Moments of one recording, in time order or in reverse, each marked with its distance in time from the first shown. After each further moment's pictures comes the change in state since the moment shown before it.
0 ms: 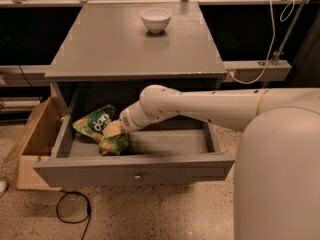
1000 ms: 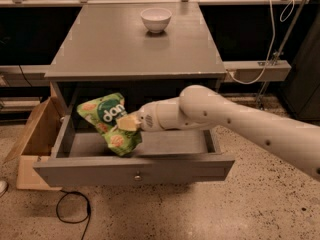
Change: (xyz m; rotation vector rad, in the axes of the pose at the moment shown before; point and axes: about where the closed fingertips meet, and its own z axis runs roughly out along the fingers) arm -0.008 0.042 -0.104 -0.204 -0.266 -0.047
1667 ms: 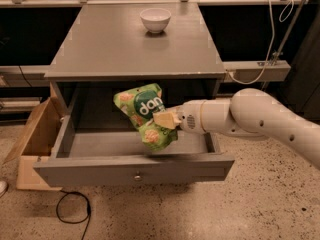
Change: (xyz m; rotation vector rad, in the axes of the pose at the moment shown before) arm 0.006 -0.019 -0.124 0.145 -0.100 0.002
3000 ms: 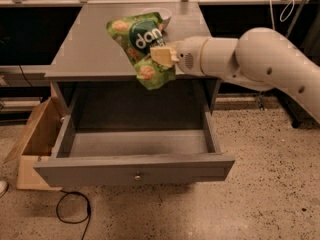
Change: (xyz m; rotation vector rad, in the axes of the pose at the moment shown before) arm -0.176 0.001 -0.037 0.114 -0.241 -0.187
